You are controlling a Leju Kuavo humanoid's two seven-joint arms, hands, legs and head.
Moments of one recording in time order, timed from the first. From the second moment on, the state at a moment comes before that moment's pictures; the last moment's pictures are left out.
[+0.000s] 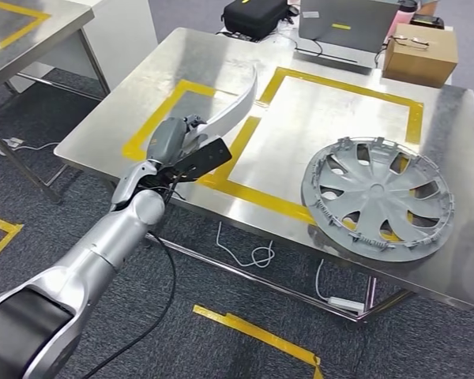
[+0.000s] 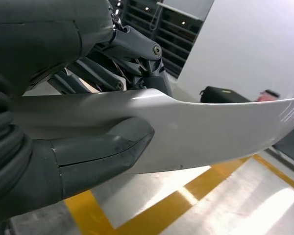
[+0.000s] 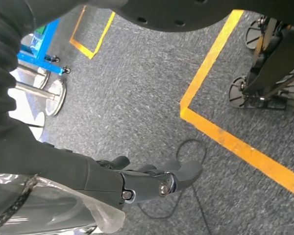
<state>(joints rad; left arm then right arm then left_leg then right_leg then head) -0.86 -0.13 -0.52 -0.64 -0.66 0.35 -0.13 -0.05 0.06 -0.80 -0.20 0.92 0.07 0.17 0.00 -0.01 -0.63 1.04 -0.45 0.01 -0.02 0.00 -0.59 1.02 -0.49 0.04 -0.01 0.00</state>
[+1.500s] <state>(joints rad) -0.82 -0.16 -0.48 -0.62 -0.66 0.33 -0.18 -0.04 0.07 -0.82 -0.19 0.94 0.07 0.17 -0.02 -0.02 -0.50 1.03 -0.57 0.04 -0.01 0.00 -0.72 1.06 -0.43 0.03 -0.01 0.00</state>
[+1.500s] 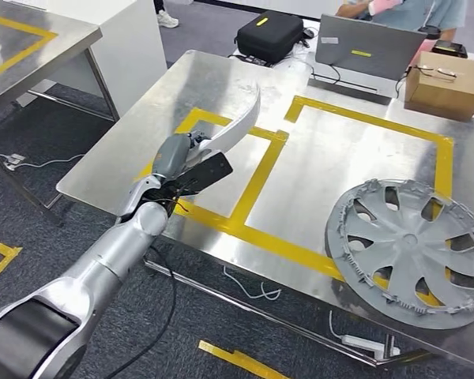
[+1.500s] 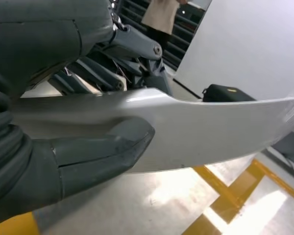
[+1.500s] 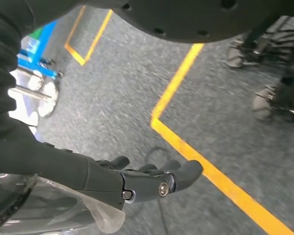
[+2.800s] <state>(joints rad) -0.80 -0.16 -0.48 -0.59 -0.66 0.36 -0.21 -0.05 0.07 -0.83 -0.19 0.97 0.07 0.17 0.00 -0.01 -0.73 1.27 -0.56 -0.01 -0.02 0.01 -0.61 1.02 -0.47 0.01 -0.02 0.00</state>
